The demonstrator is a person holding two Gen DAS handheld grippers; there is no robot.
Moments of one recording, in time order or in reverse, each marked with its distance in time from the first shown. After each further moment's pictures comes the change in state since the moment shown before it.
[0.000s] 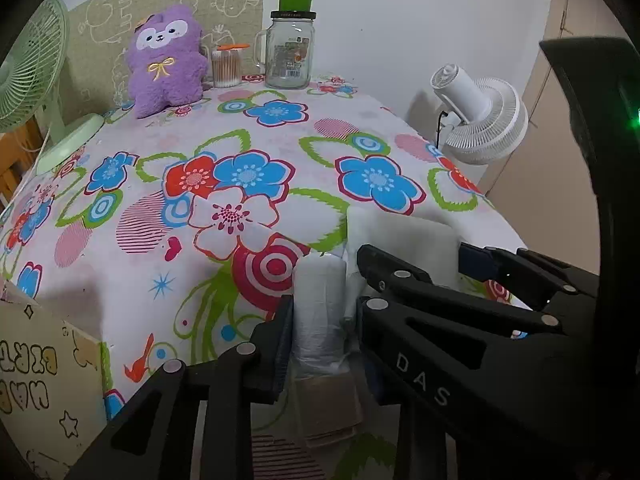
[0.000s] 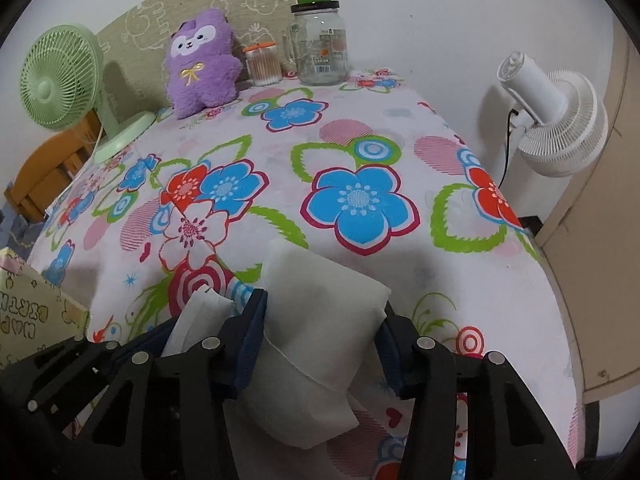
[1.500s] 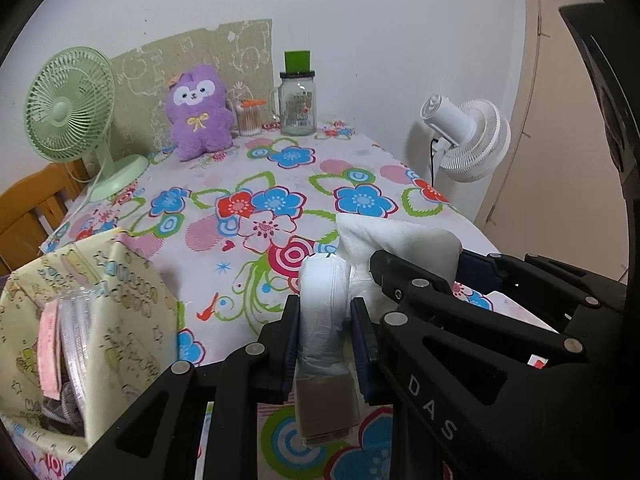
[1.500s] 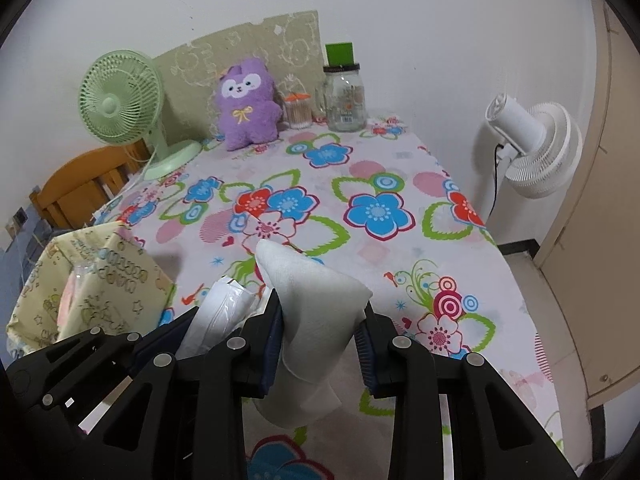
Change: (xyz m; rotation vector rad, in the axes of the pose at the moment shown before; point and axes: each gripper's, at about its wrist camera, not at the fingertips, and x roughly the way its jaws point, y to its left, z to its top) left arm -0.092 -0.021 -0.043 0.052 -0.142 0.094; right arm -0.106 0.032 -0.043 -0.018 -0.147 0.036
